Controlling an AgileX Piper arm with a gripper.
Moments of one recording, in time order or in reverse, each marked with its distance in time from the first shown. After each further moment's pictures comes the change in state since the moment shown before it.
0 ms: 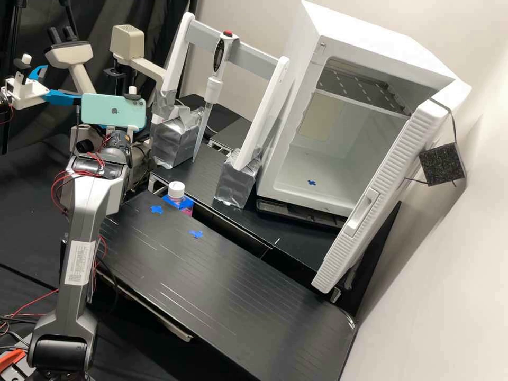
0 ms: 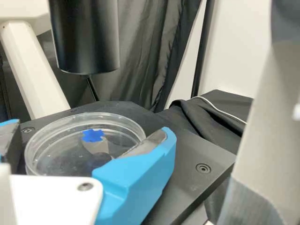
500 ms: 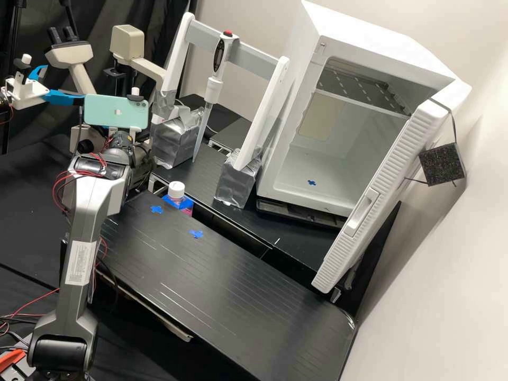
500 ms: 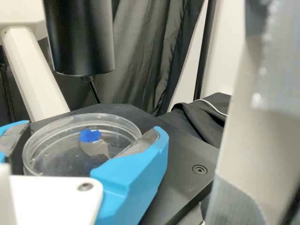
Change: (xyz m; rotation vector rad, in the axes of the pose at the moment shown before) arm -0.001 0.004 0.006 0.009 0.002 -0.014
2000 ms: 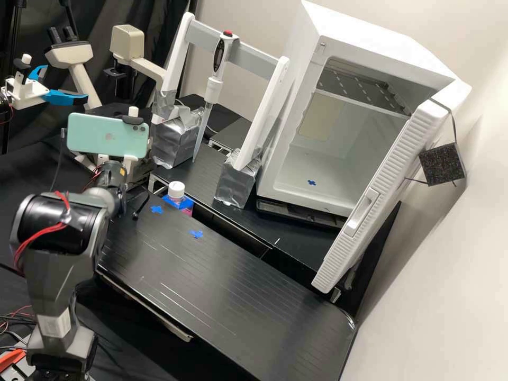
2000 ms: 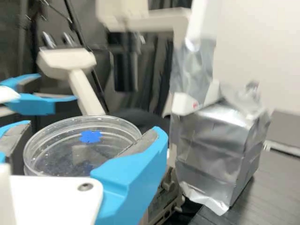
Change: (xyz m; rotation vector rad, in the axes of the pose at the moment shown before) arm -0.233 0.007 -0.035 0.013 0.065 0.124
